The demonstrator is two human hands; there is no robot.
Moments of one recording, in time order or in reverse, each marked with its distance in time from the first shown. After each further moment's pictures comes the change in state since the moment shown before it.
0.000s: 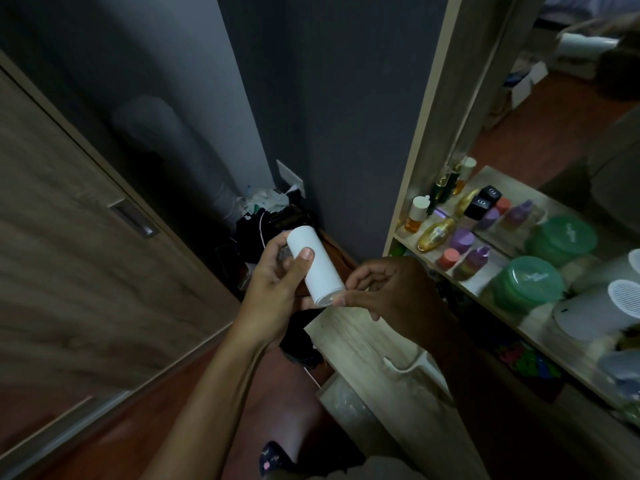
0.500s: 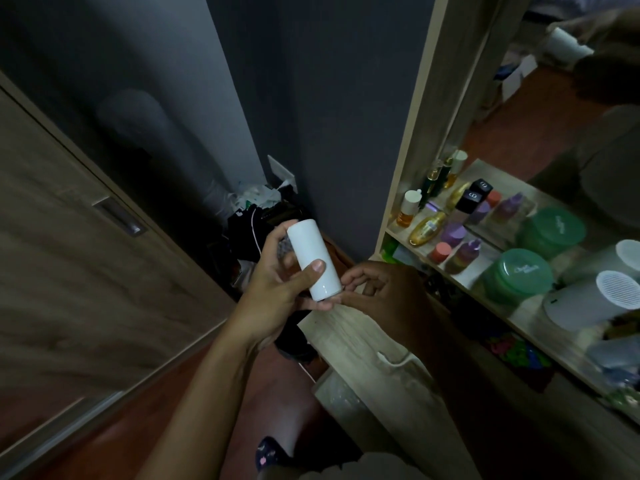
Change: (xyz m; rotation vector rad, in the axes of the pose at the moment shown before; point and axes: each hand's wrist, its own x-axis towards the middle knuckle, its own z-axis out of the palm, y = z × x) left_hand 0.010 -0.013 -0.002 -0.050 -0.182 -0.022; right_hand -0.002 0.034 0.003 -0.172 0.090 -0.071
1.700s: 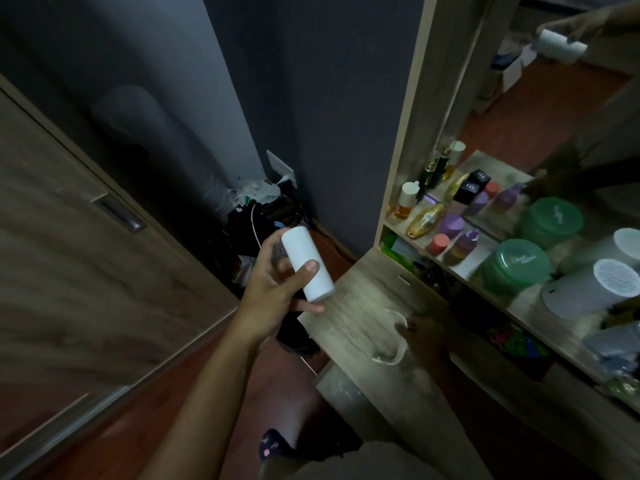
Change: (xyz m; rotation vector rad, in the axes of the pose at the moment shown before) left_hand 0.001 -0.025 -0.008 0.027 0.109 -0.014; right_hand -0.048 0.238 0.029 -0.414 0.015 0.629
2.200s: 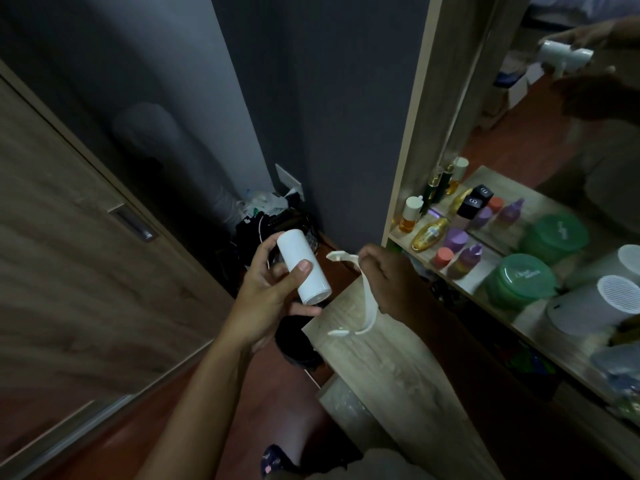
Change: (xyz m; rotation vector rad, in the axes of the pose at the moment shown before) left_hand -0.006 0.020 -0.003 -0.060 -0.003 -0.009; right_hand -0.056 -0.192 -0.124 0.255 0.084 -0.678
